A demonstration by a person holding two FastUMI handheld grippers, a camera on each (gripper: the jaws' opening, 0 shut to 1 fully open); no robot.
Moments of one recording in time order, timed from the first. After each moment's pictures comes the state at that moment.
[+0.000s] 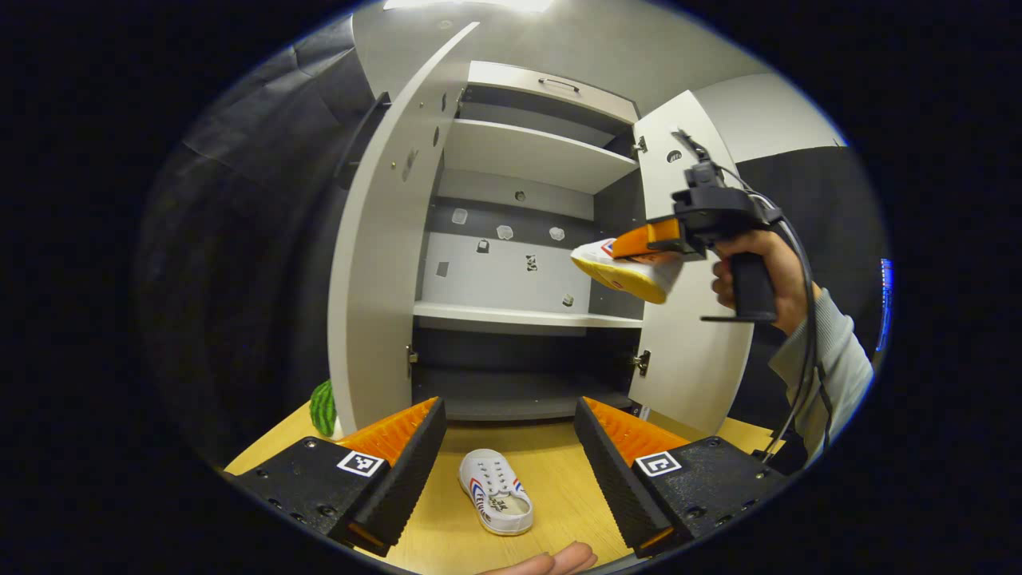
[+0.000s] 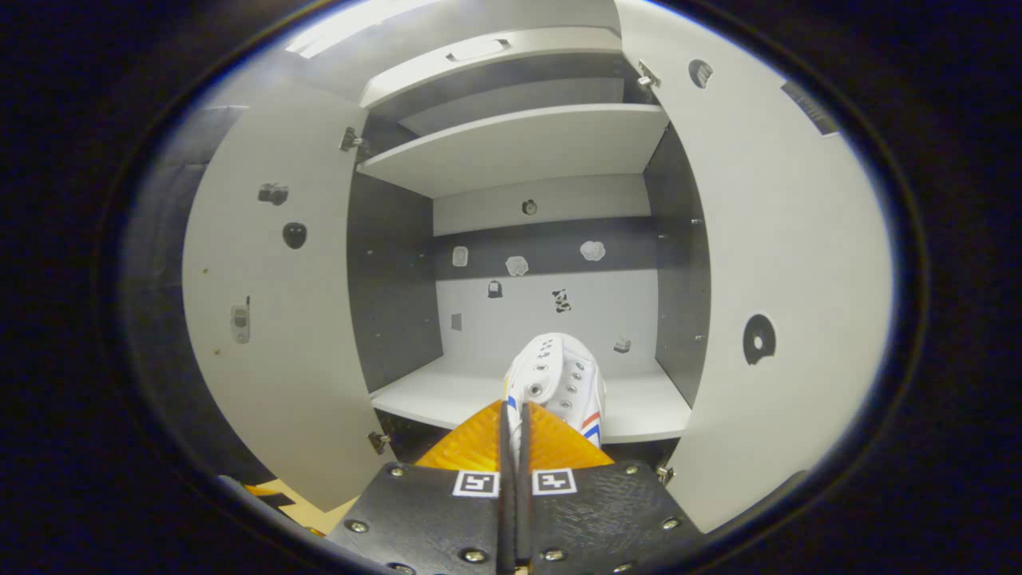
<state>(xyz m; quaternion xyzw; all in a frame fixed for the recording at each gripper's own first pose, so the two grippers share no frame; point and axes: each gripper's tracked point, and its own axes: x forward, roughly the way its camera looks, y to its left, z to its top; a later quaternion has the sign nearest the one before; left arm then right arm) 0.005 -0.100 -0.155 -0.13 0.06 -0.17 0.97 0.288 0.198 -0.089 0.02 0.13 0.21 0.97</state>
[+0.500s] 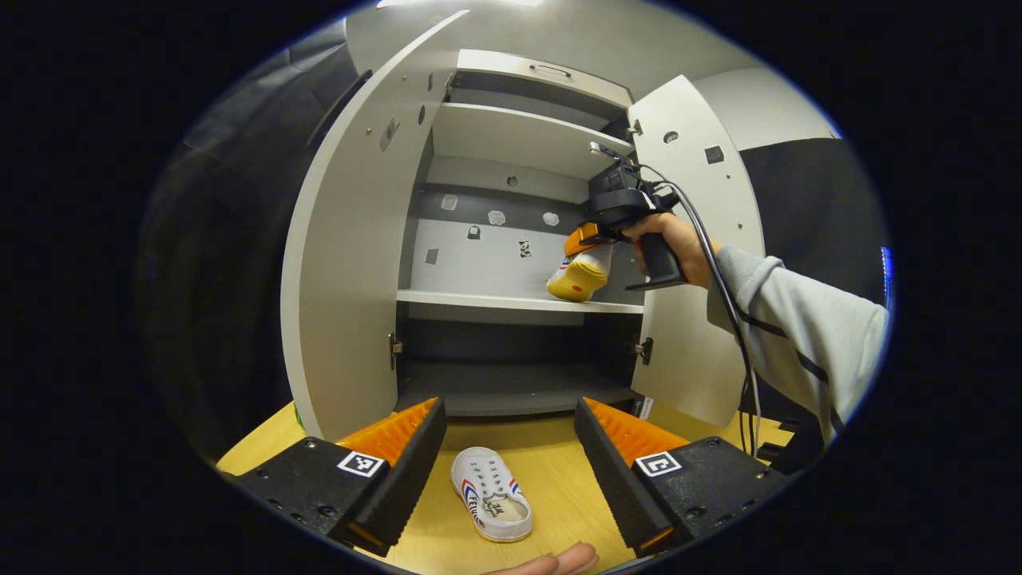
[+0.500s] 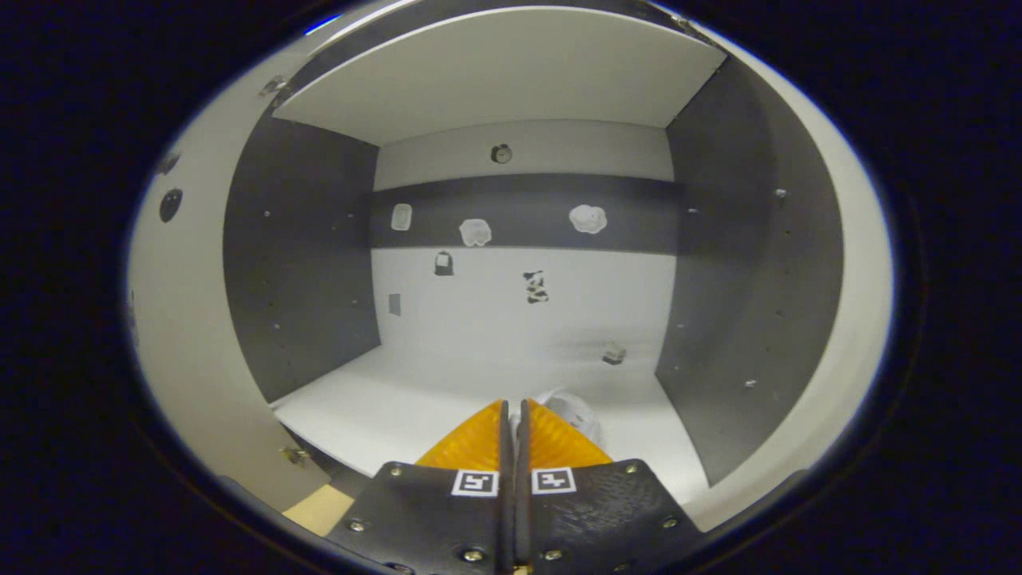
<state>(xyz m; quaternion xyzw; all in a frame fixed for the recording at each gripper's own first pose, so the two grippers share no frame) 0.030 -0.113 -0.184 -0.12 0.08 -0.17 0.97 0.419 0.233 -0.143 -0.03 0.18 0.18 0.97</state>
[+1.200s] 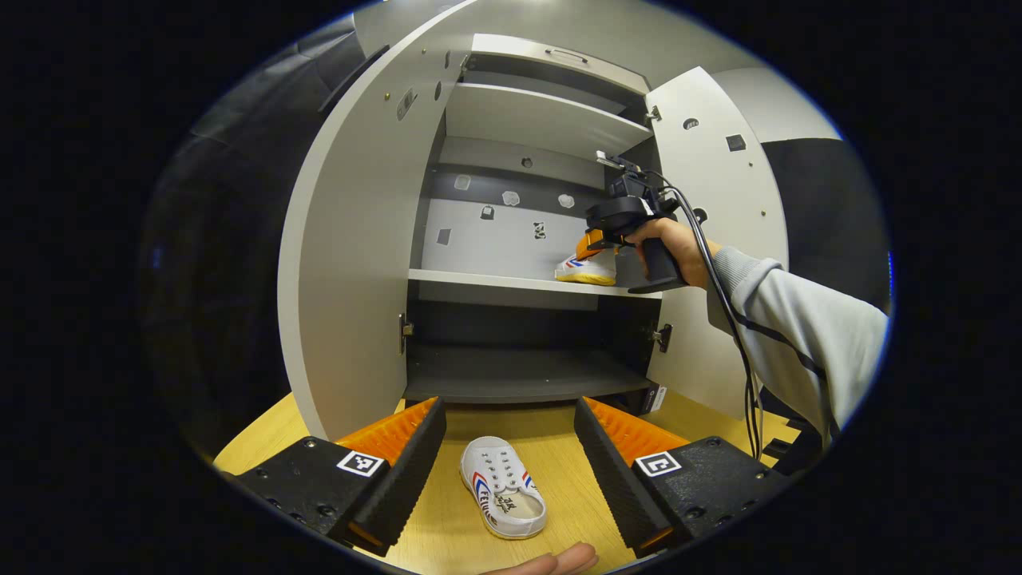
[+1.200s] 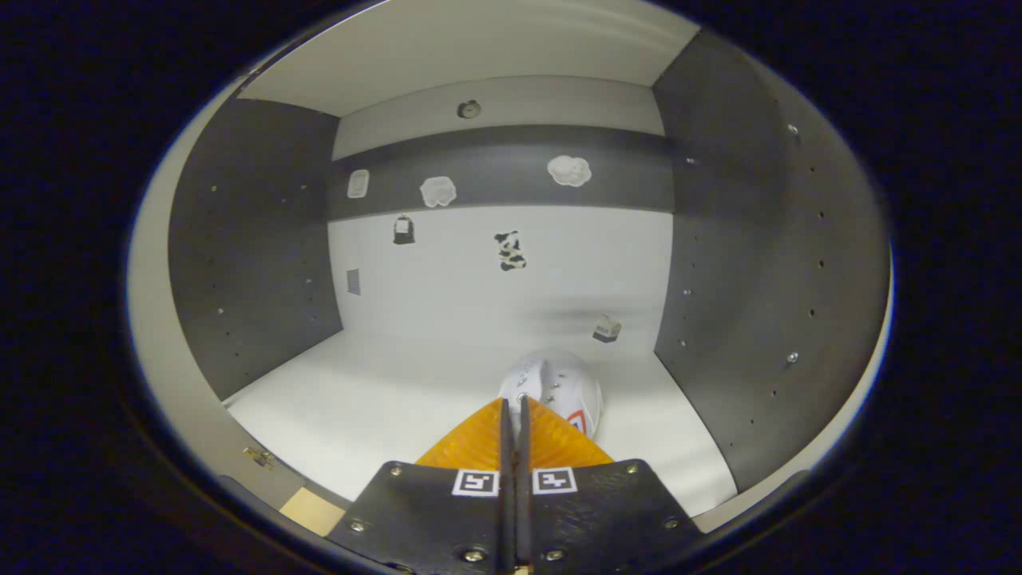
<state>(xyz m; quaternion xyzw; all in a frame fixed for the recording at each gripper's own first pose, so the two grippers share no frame) 0.045 -0.104 -0.210 -0.12 0.11 -0.15 0.97 0.432 0.234 -0.176 0.01 0.21 0.14 0.97</state>
